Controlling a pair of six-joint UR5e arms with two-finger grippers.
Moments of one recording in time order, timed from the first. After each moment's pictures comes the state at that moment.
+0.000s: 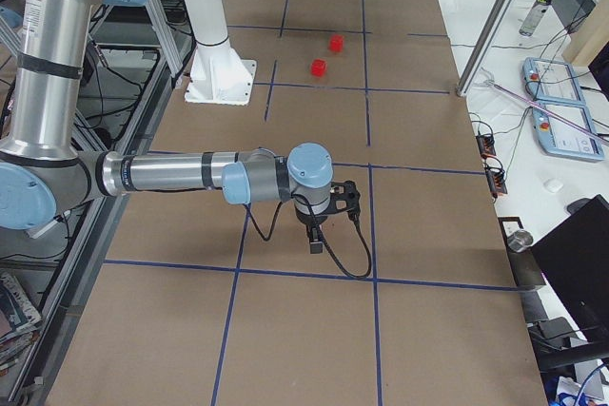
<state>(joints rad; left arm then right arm) -1.57 -1.39 -1.84 -1.47 -2.41 0.10 1.44 -1.81 1.88 -1.48 2.40 0.04</state>
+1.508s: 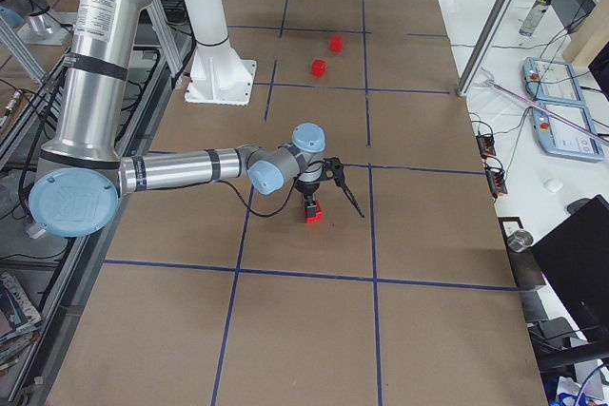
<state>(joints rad) -1.57 -1.40 -1.85 -1.47 -2.41 0.10 0.95 -1.78 1.82 -1.12 2.17 0.47</state>
